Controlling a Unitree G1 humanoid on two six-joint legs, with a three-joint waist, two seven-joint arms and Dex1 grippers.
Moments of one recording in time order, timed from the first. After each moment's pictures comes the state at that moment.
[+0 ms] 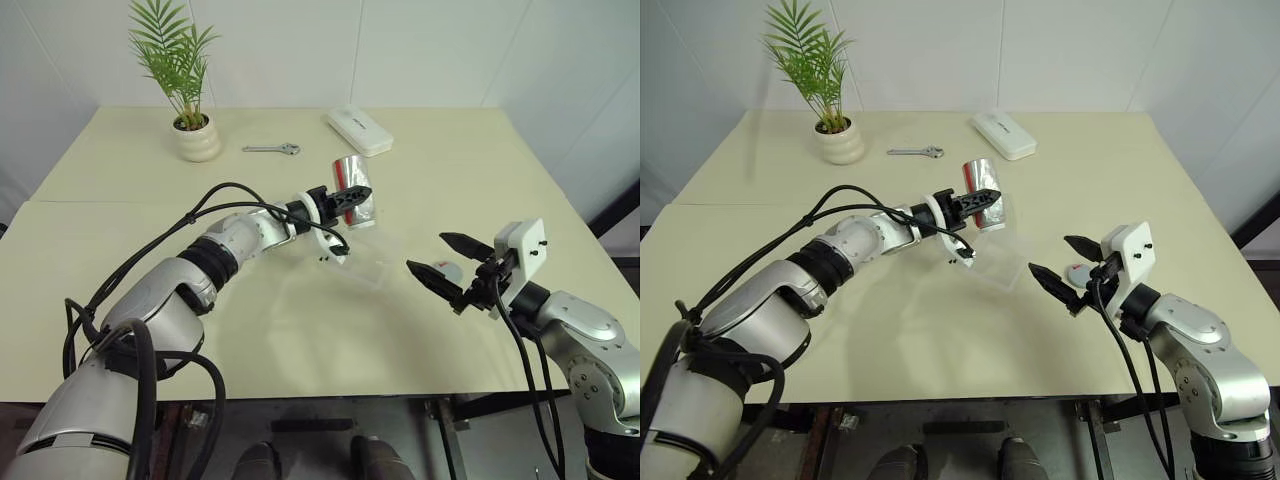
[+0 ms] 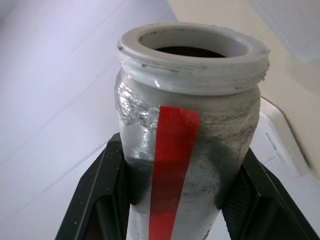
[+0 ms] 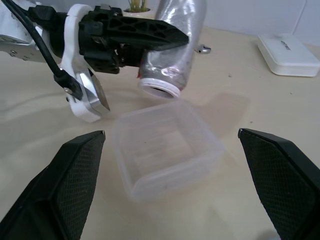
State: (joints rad) left arm -1.35 0.43 -0.95 0.90 1.37 -0.30 0.59; right arm -0.23 -0.59 -0.24 -0.45 0.62 0.59 0.61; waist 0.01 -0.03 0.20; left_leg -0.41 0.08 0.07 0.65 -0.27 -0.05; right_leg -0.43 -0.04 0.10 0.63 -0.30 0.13
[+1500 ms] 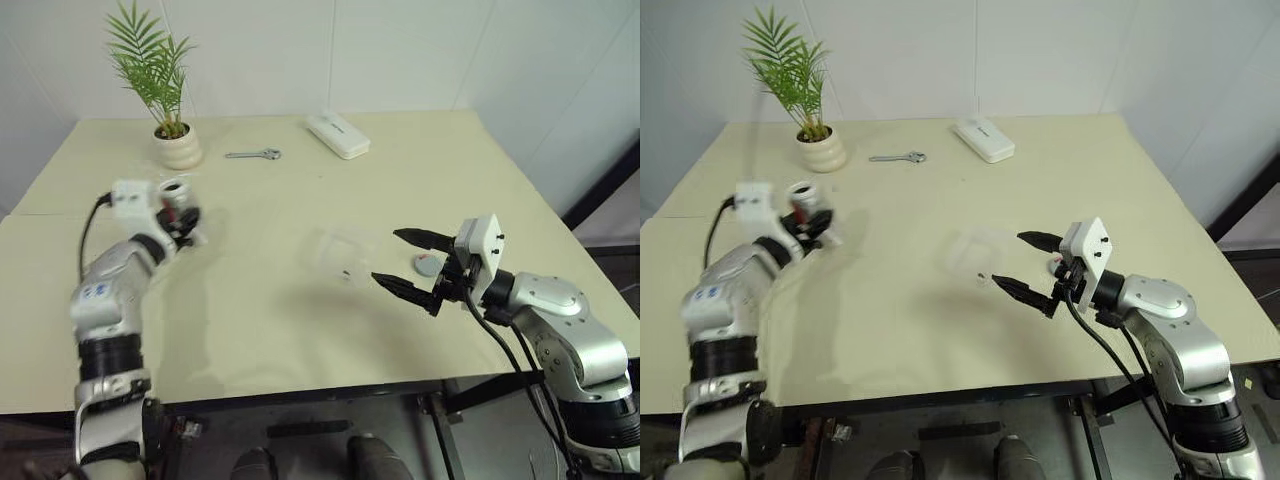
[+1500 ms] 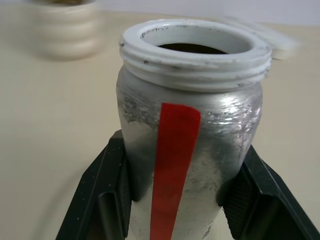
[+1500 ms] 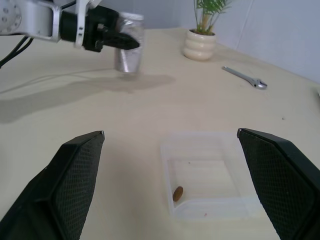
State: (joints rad) left arm -0.56 0.47 0.52 0.19 -0.27 0.55 -0.25; right arm -0.41 -0.61 -0.05 -0.31 0.52 0.40 0.87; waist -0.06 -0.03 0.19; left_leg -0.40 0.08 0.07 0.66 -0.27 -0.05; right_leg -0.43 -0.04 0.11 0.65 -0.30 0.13
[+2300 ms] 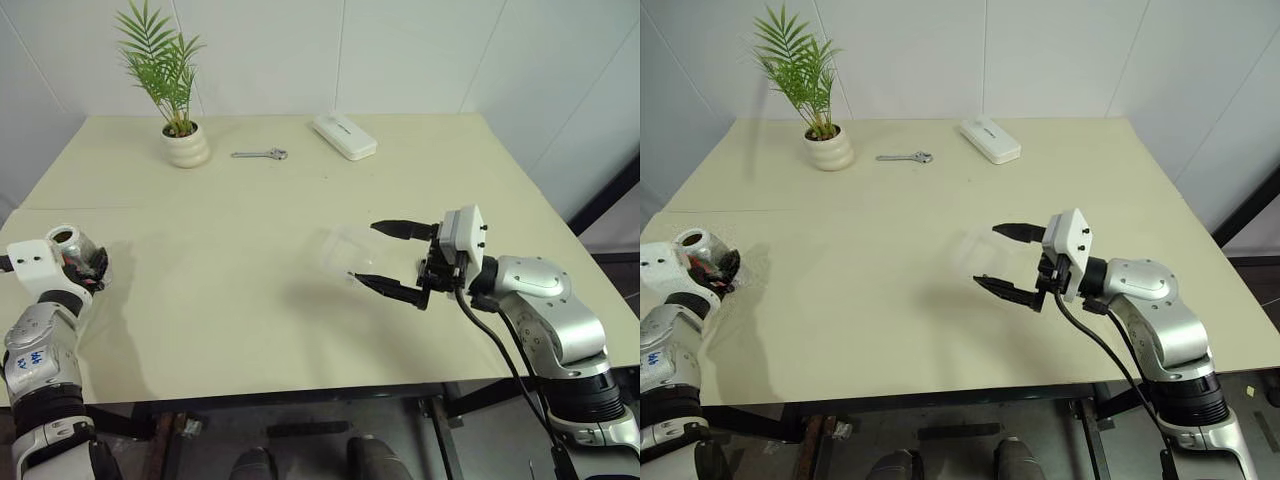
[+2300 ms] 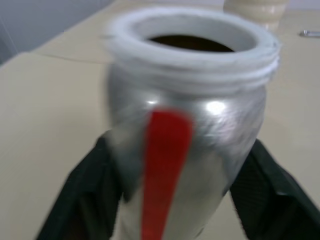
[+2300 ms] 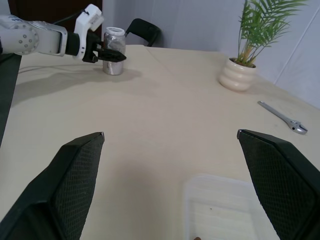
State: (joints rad) left arm -0.43 0.60 0.58 0.51 -0.27 0.19 -0.23; right arm -0.49 -0.59 0.01 -0.25 0.49 0.31 0.98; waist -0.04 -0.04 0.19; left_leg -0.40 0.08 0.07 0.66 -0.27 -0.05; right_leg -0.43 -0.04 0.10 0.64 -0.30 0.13
